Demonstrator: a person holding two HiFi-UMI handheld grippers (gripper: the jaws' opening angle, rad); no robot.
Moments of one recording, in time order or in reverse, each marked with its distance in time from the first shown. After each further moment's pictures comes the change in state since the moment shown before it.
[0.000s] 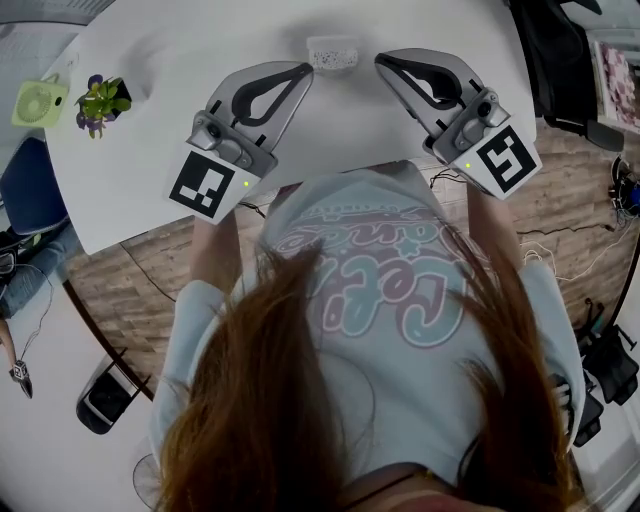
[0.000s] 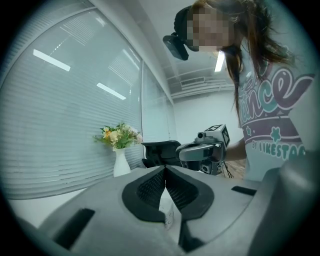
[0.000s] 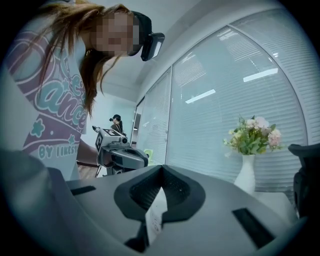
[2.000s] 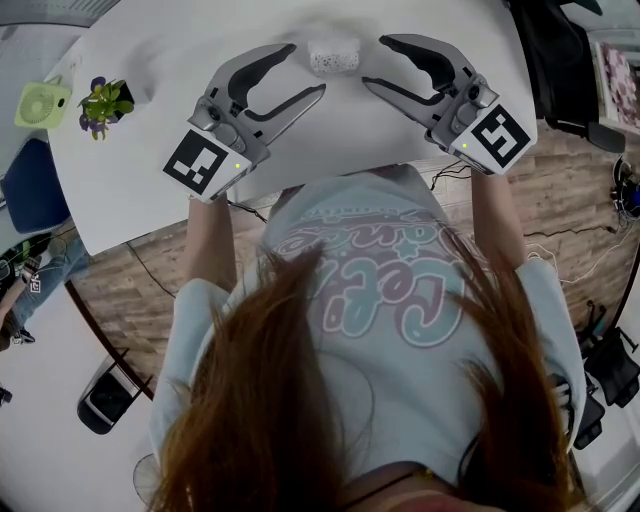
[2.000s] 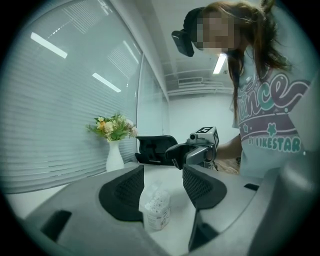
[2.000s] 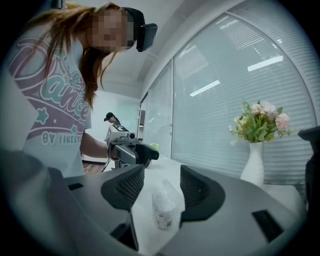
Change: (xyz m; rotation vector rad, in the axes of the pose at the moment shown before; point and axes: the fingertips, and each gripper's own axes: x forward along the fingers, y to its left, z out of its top) left arm 0.008 0.007 -0.016 -0.039 0.030 -0.110; right arm 0.003 -0.007 -0.037 0.029 0.092 0.099
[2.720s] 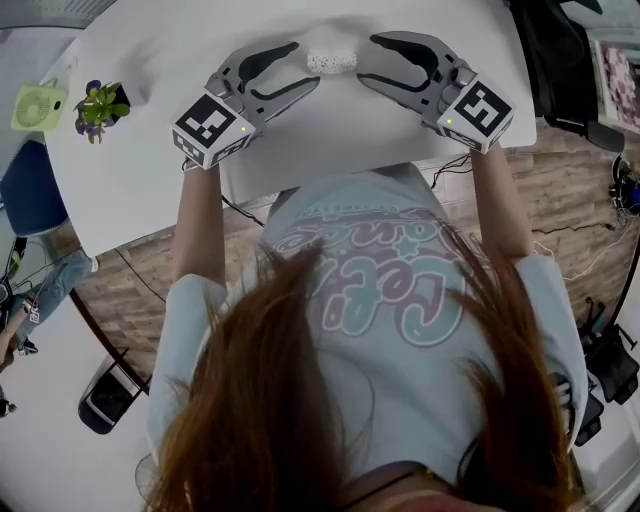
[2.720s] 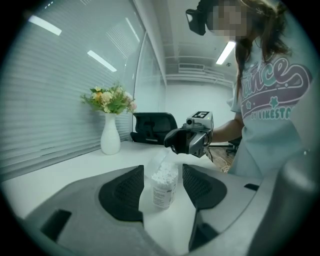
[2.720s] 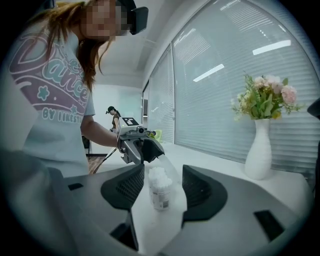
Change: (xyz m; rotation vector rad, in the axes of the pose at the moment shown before) left arm 0.020 0.022 -0.075 -0.019 0.192 -0.112; right arm 0.012 -0.013 -0.057 0.031 0.142 0.074
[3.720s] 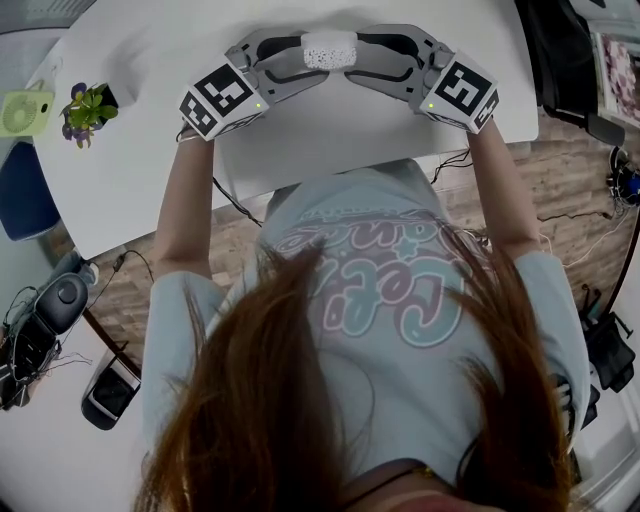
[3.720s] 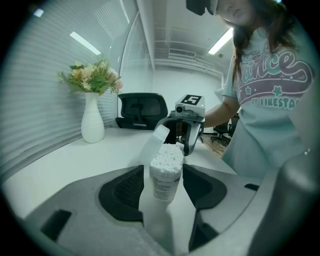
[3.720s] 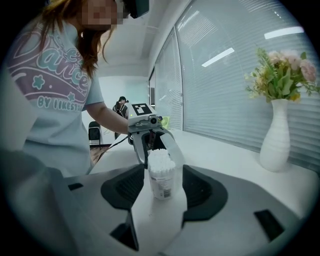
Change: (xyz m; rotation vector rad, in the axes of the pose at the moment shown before) left arm 0.039 -0.002 -0.033 0.052 0.157 -0.176; right arm 0.026 0.001 -0.037 -0.007 0.140 0.114
